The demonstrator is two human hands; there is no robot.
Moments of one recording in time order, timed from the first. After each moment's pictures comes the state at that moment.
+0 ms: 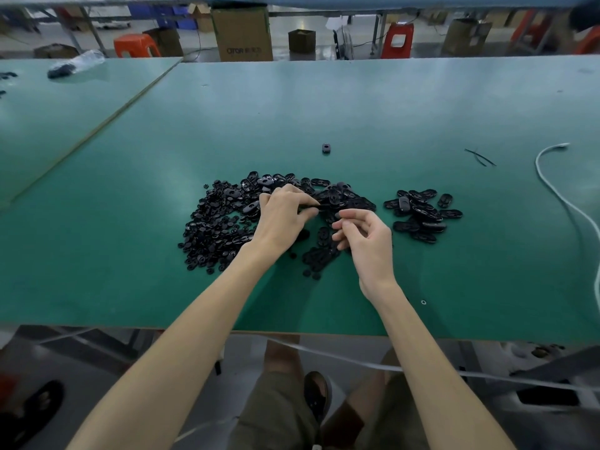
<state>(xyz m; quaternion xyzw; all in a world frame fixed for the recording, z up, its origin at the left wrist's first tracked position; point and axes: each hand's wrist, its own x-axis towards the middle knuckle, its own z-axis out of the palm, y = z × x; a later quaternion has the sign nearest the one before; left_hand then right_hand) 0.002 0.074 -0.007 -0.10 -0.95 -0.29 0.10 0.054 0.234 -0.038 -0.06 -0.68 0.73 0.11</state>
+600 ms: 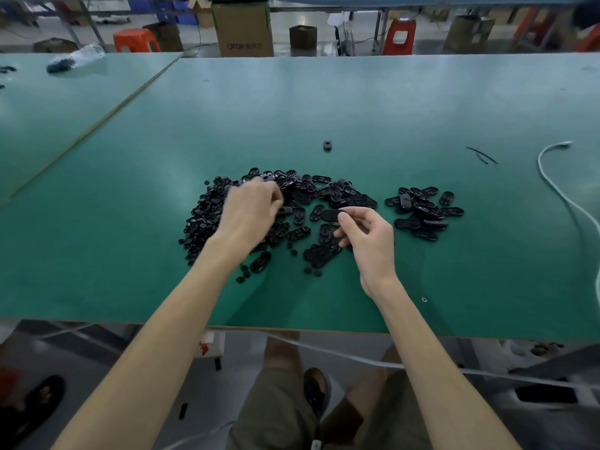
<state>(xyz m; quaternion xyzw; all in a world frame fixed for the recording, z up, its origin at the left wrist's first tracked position) 0.019 0.035 0.020 -0.05 -0.97 -0.21 0.10 0.055 0.236 -0.040 -0.04 -0.68 0.73 0.11</state>
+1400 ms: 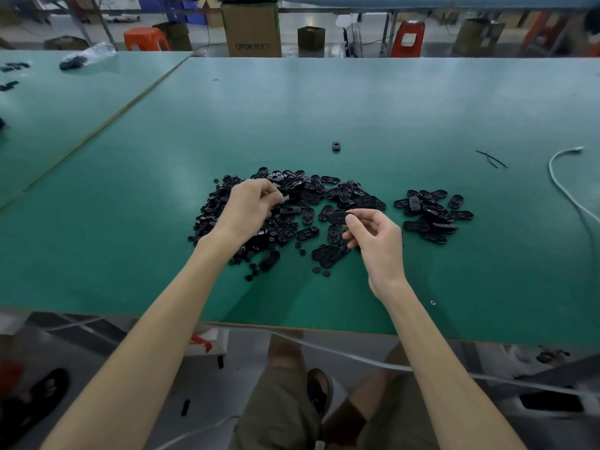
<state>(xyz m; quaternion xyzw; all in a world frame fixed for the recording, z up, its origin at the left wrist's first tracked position) 0.017 0.011 0.019 -0.02 -0.93 -0.35 0.08 0.055 0.236 -0.038 -0.04 -0.69 0.72 0.10</state>
